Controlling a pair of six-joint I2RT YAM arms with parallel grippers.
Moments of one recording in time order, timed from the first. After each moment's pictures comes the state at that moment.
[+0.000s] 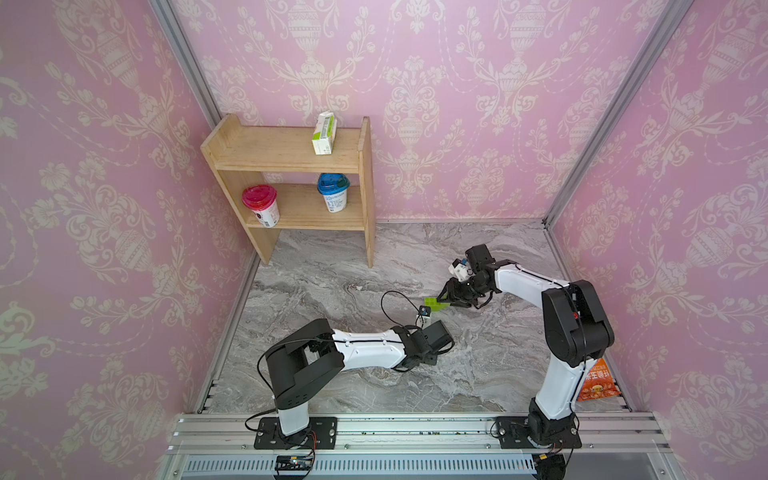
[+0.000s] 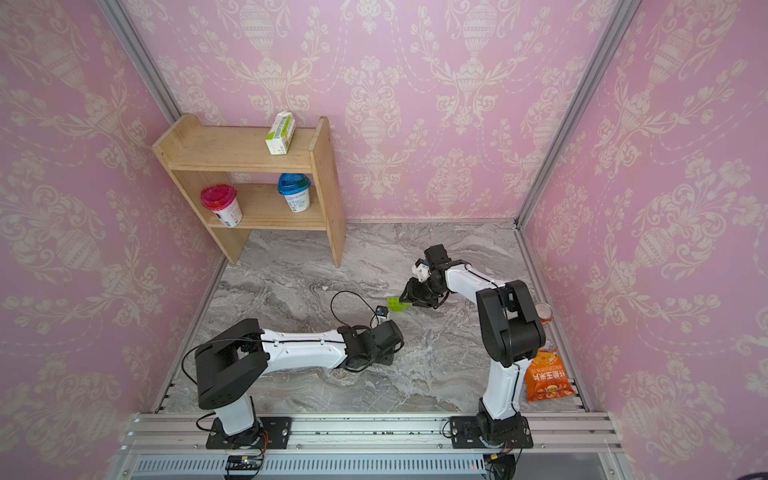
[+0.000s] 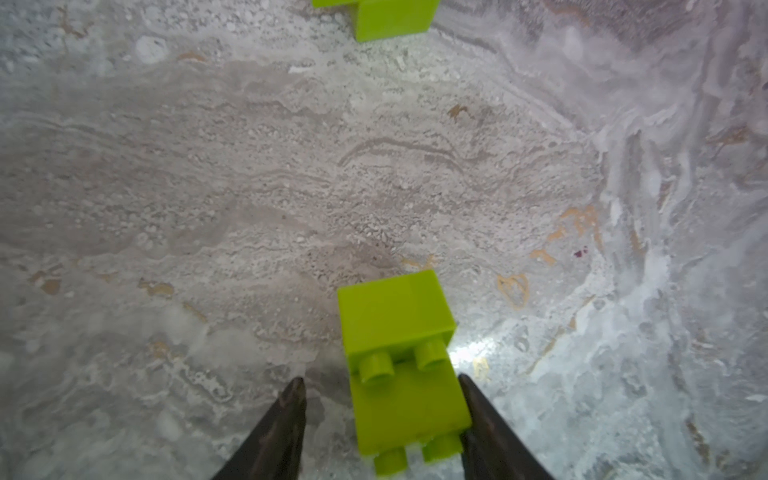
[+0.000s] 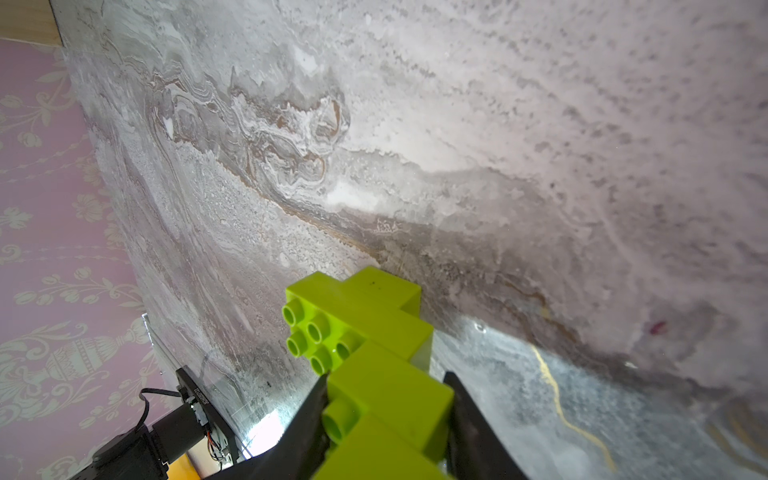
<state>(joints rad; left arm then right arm) -1.10 1.80 1.02 -0.36 -0.28 -0.82 0.26 1.87 1.21 -0.57 -0.55 0.39</state>
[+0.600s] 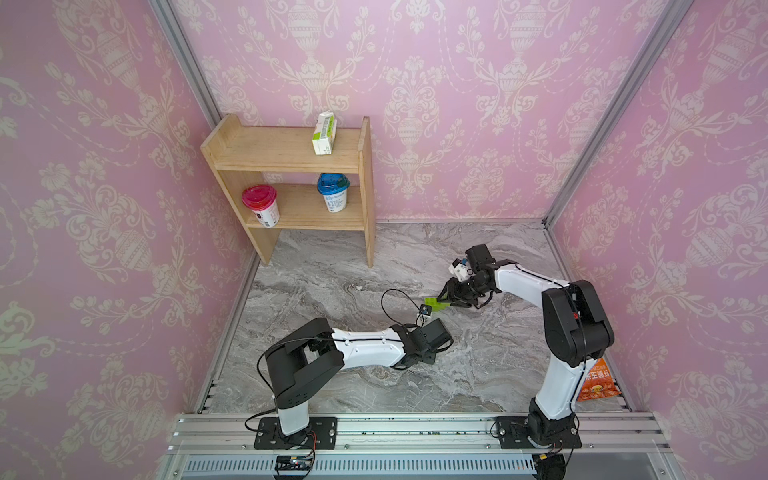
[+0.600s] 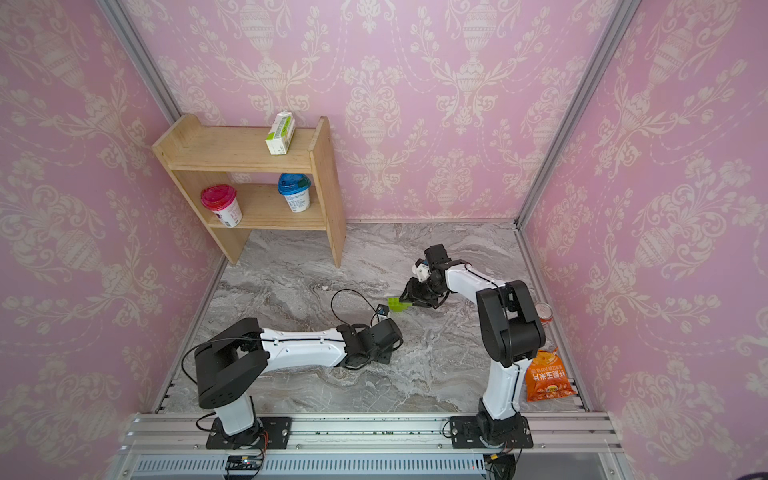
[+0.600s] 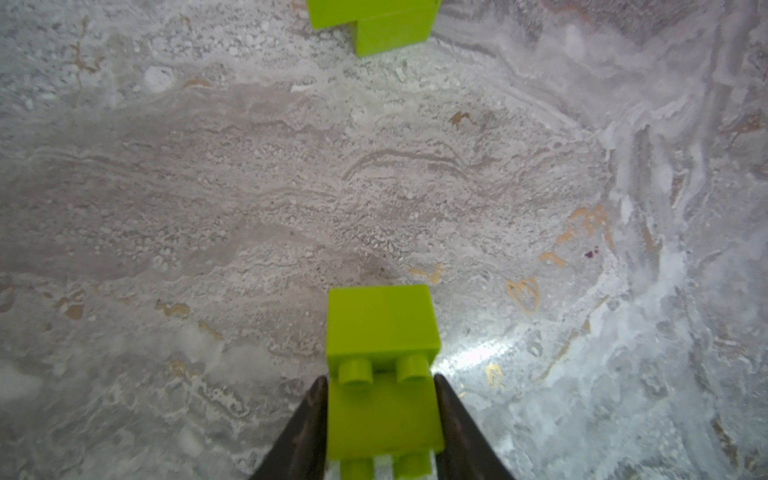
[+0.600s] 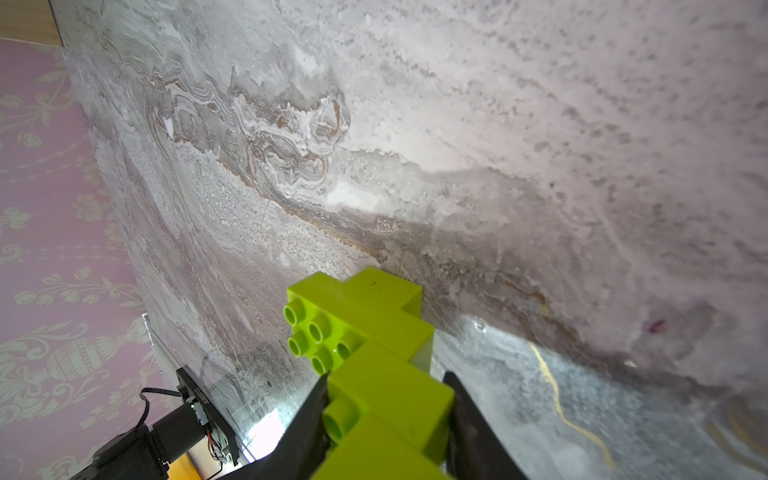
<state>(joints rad) -1.09 1.80 1.02 -0.34 -0.28 -0.77 0.26 1.87 1.21 -0.57 -0.55 0.39</state>
